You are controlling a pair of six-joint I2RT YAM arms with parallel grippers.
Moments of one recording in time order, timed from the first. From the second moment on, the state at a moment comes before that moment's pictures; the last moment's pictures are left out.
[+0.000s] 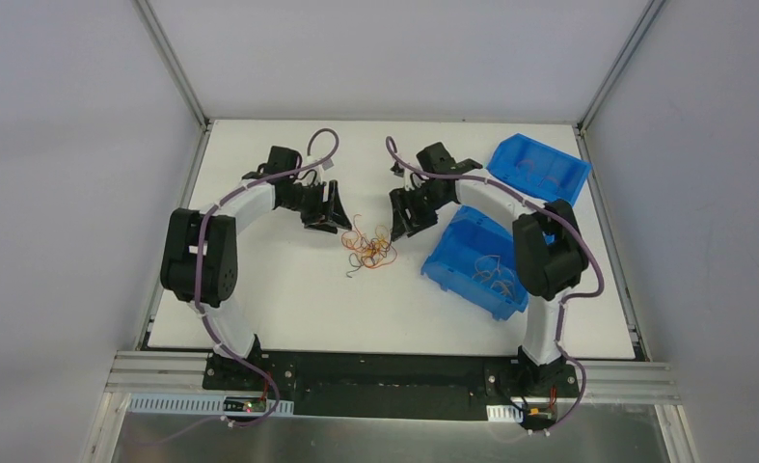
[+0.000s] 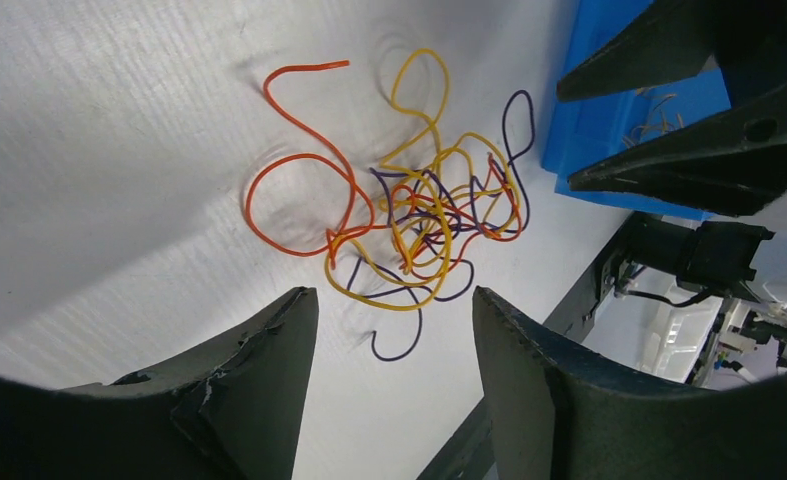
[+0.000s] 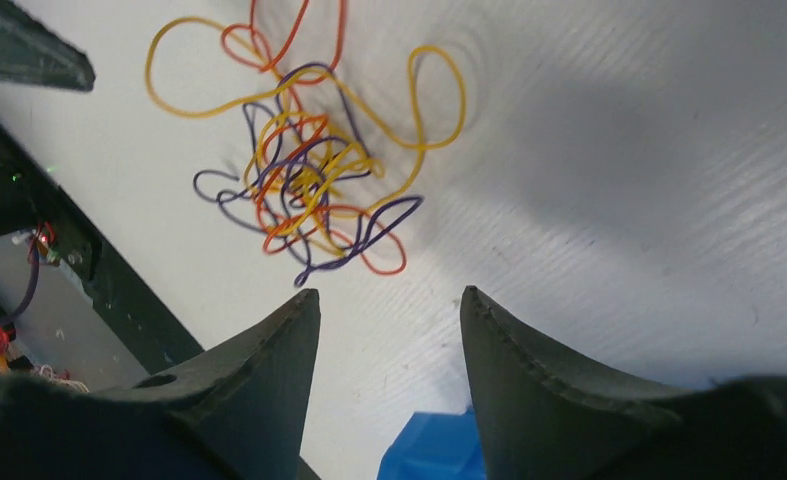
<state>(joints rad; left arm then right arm) -0.19 1.75 1.16 -0.45 0.76 -0.23 0.53 1.93 1.49 -0.71 -0.54 0.06</state>
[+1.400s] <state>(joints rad) -0.07 1.74 1.09 -0.52 0.71 -0.09 0.34 1.85 1.55 -0.71 -0.56 0.12</state>
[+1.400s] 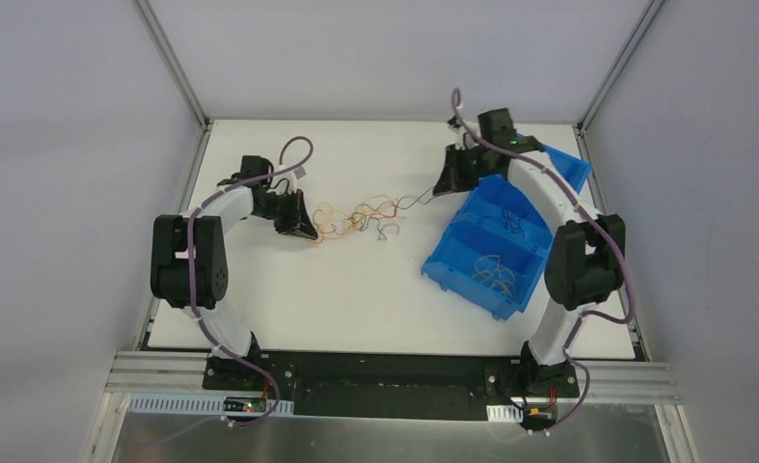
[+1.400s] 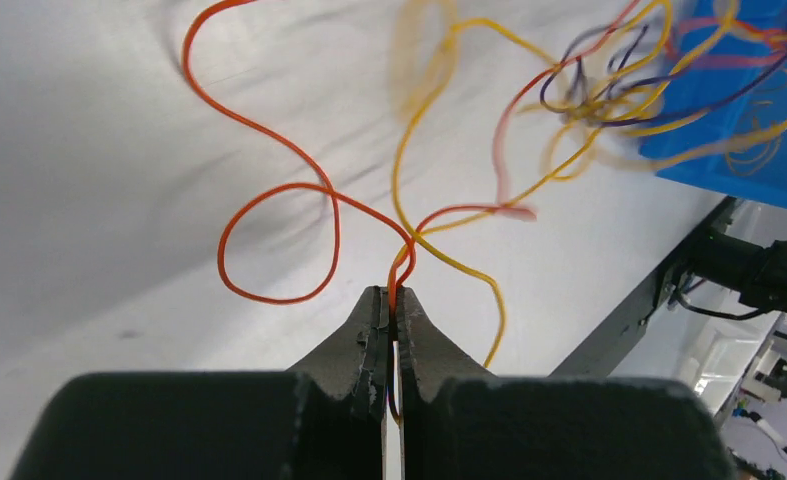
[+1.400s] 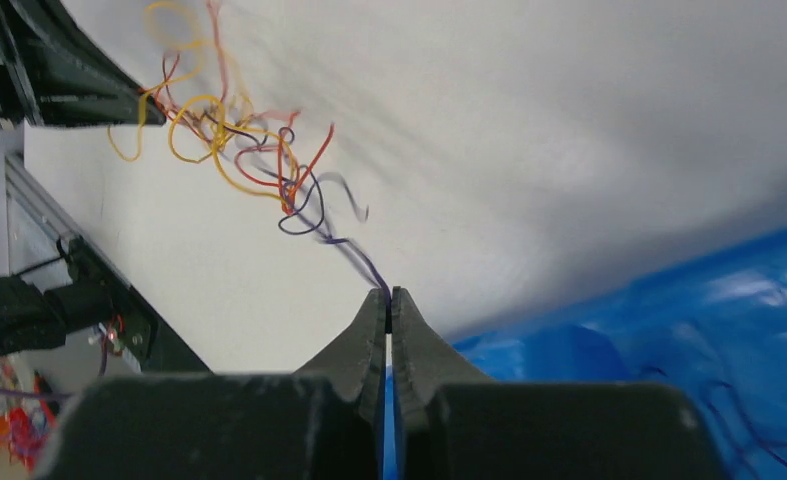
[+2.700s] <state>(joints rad) 0.22 1.88 1.21 -0.85 0.40 0.24 -0.34 1.70 2.34 -0.64 -0.61 0.41</state>
